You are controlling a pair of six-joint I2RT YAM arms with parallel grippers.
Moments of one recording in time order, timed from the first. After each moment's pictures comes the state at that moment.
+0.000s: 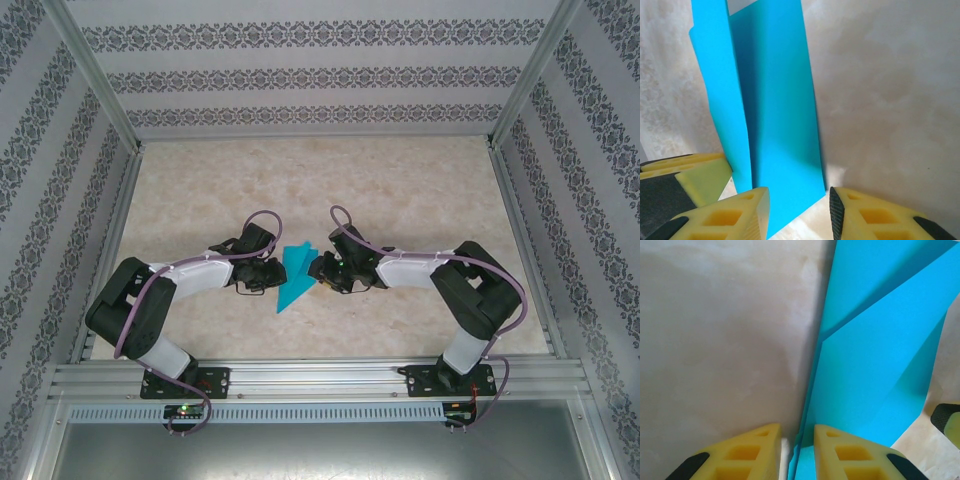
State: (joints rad) left arm -0.50 1.56 0.73 -0.29 0.23 -0.75; right arm 0.72 1.72 0.80 -0.01 -0.33 1.15
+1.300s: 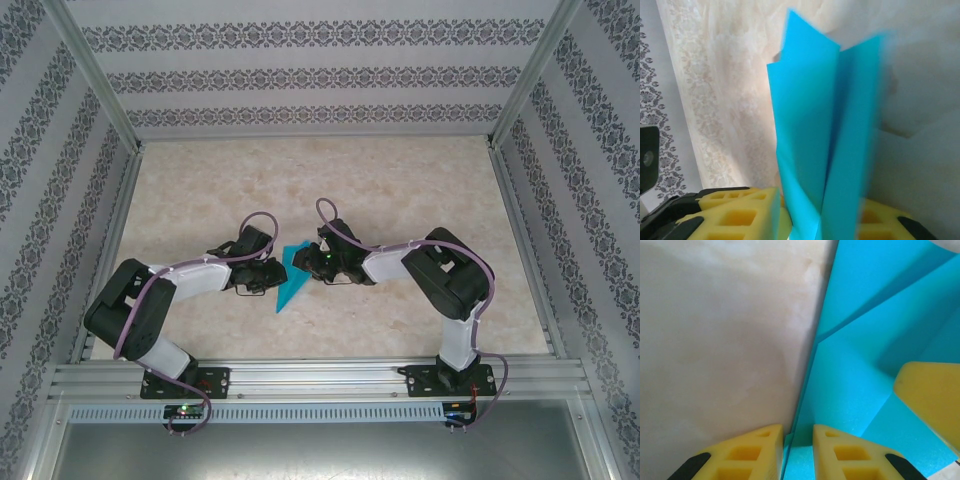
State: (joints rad) left arm -0.50 1.55 0.68 -0.20 0.26 -0.84; right arm 0.72 1.91 0.87 0.32 -0.43 1.16
